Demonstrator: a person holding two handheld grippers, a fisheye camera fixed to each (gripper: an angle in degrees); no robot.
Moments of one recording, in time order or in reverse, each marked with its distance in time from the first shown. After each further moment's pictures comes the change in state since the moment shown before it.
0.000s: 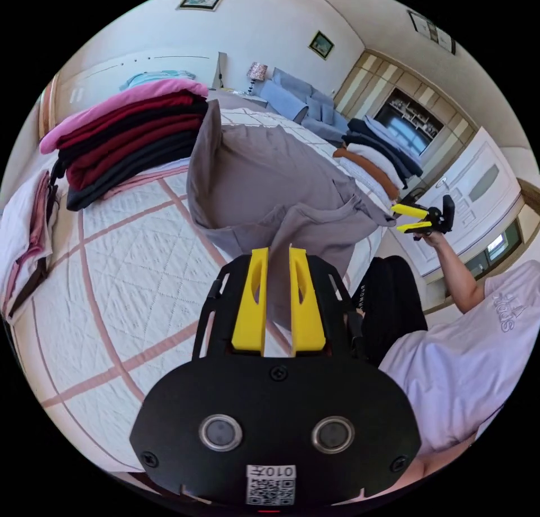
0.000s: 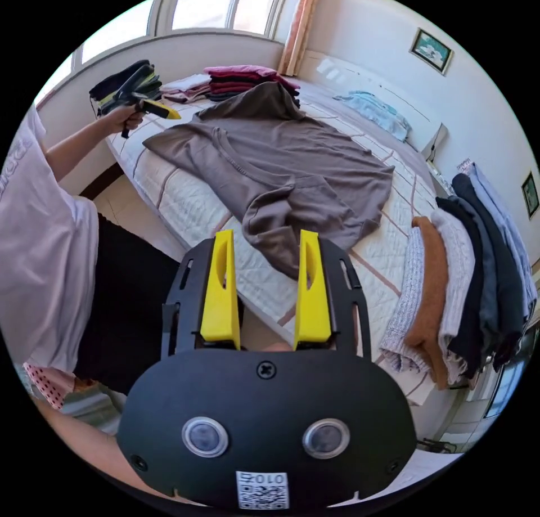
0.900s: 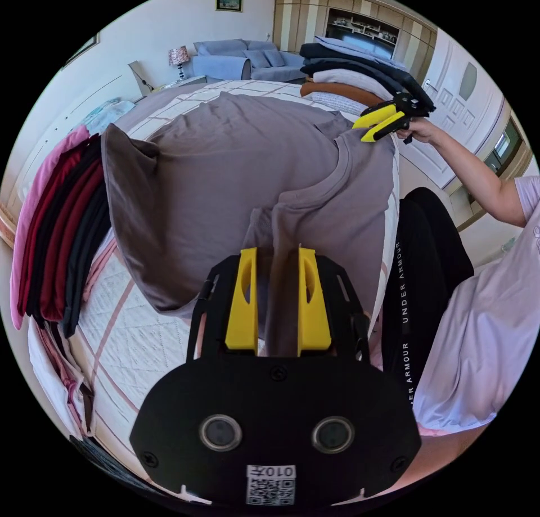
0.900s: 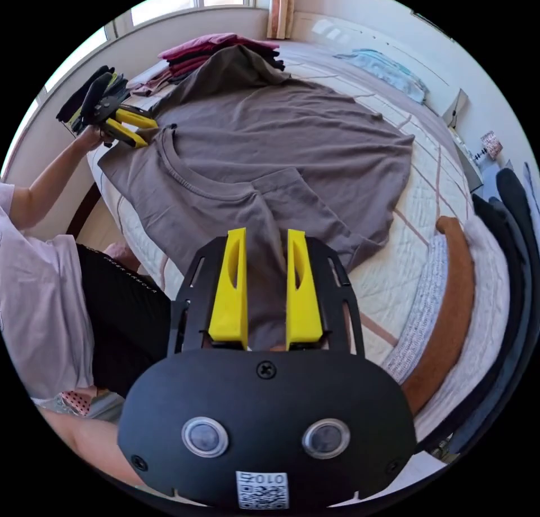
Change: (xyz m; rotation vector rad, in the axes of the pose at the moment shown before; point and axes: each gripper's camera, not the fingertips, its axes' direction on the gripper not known) left arm 0.080 -0.060 0.077 -0.190 -0.090 0.367; right arm 0.099 -0.061 0.051 -0.210 -0.166 0.050
